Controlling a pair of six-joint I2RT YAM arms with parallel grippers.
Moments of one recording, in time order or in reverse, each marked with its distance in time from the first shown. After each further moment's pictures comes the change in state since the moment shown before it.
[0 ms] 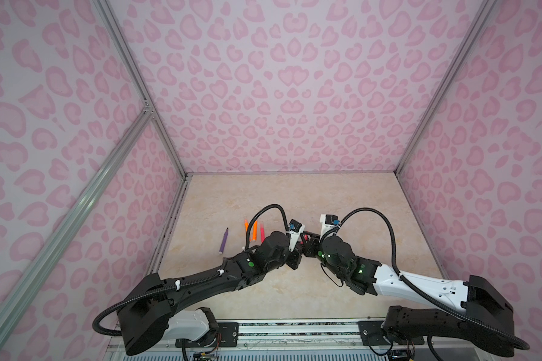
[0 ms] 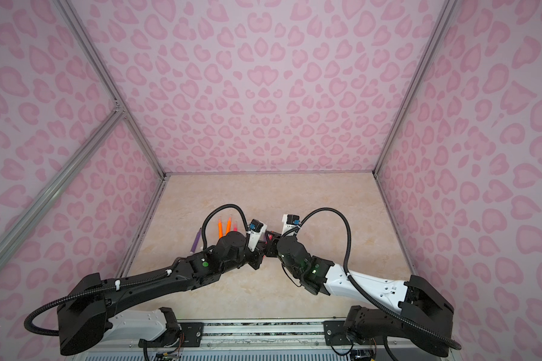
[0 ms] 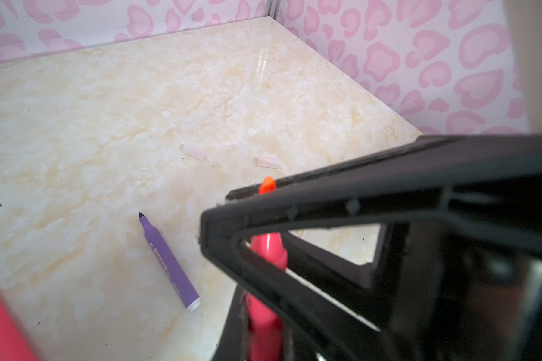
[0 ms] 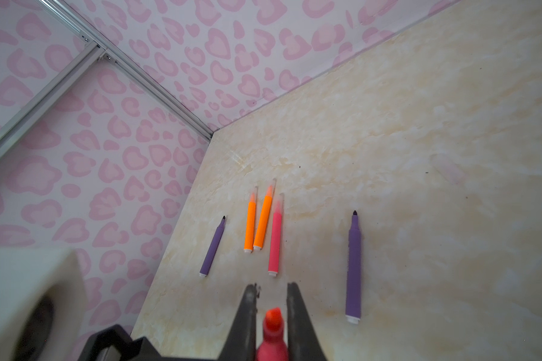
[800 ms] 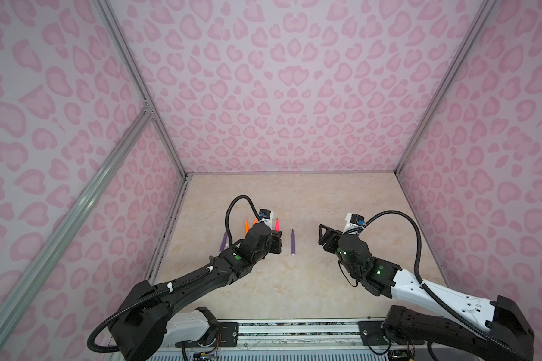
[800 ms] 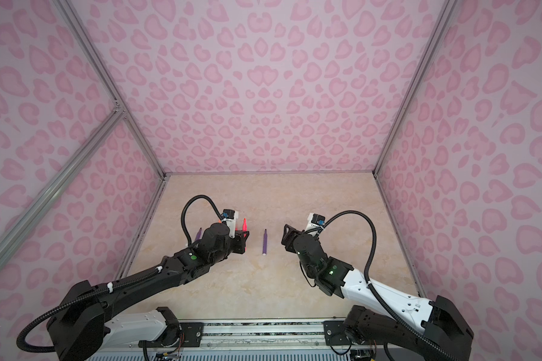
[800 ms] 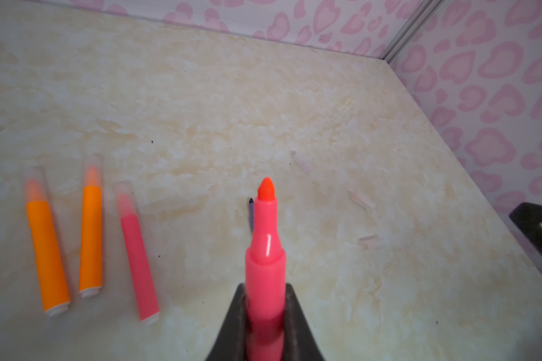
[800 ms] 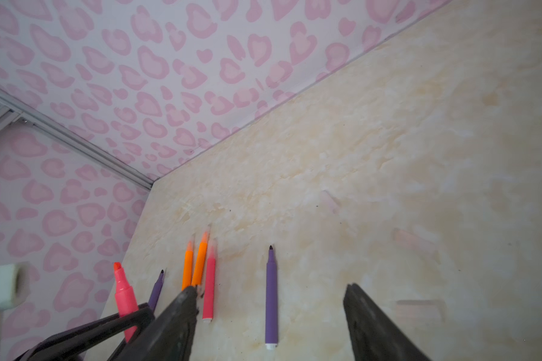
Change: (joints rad) left arm 0.217 -0.051 -0.059 -0.044 -0.112 -0.219; right arm -0.152 -0.186 -0.068 -0.216 0.167 0.028
